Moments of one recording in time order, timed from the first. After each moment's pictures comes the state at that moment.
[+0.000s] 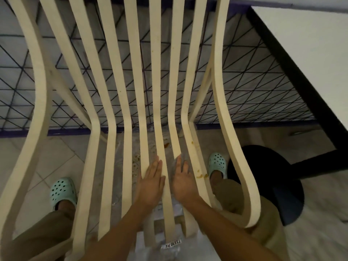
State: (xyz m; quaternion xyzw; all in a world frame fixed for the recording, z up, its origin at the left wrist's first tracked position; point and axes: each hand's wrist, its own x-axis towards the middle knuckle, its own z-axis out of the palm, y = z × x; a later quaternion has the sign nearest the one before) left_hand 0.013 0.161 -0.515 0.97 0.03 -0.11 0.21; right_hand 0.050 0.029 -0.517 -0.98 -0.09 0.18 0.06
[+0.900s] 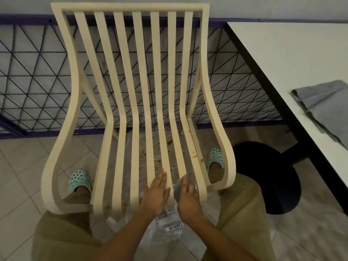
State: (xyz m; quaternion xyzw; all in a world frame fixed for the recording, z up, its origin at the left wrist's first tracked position) left_hand -0.108 0.129 -0.483 0.96 0.01 -0.17 0.21; right_hand -0.107 -0.014 -0.466 -0.97 -0.05 0.21 0.12
